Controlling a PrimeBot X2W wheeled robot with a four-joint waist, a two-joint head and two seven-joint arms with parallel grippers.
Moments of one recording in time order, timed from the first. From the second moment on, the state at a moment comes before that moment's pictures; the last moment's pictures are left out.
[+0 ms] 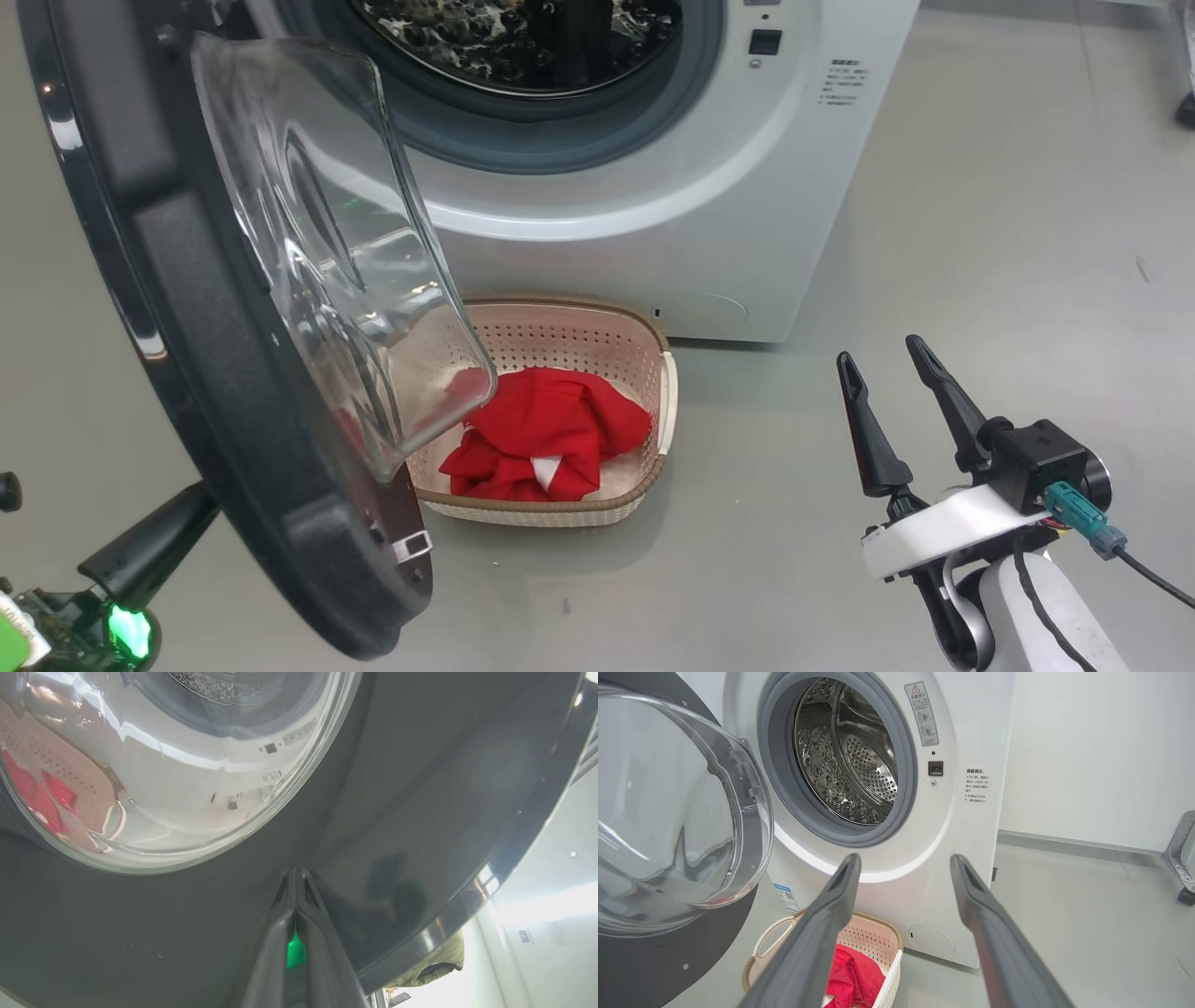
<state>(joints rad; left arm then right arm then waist) 0.07 0.26 0.22 -0.23 -1.87 -0.12 0.91 -0.12 -0.06 0.17 0.19 0.23 0.12 -0.26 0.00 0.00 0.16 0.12</state>
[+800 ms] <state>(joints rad) 0.01 0.22 0.12 -0.26 -1.90 -0.12 0.96 -0.14 -0.06 0.19 0.18 0.25 0.12 -0.26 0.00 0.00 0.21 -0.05</state>
